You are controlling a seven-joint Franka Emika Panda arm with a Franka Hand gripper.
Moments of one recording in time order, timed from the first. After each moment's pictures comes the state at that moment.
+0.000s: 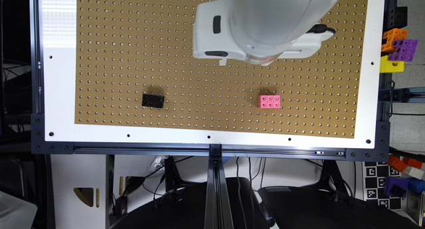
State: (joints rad) arm 0.11 0.02 0.04 -2.20 0.01 2.25 0.91
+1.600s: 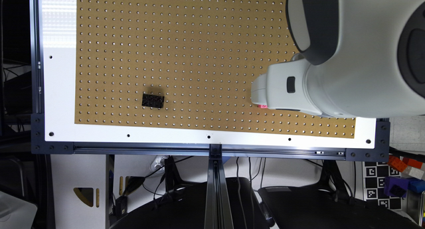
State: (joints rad) arm 0.17 0.30 0.12 -1.86 0.01 2.25 1.04
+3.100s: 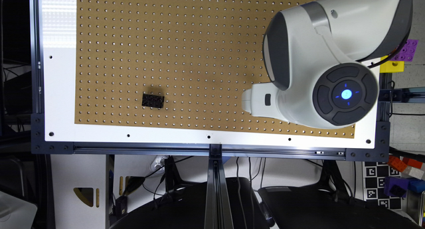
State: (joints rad) arm 0.16 0.49 0.12 -1.85 -0.01 2.37 1.04
